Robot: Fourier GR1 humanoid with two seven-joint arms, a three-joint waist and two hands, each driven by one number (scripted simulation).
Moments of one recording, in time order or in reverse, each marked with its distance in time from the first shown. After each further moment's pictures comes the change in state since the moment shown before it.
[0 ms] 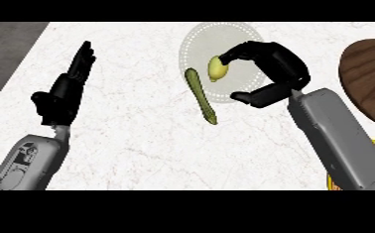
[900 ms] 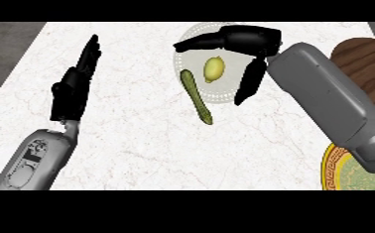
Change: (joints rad) left arm -0.047 -0.020 -0.045 -0.051 -0.092 0.085 0.130; right arm -0.407 -0.070 0.310 0.245 0.517 0.109 -0.304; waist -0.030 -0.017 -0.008
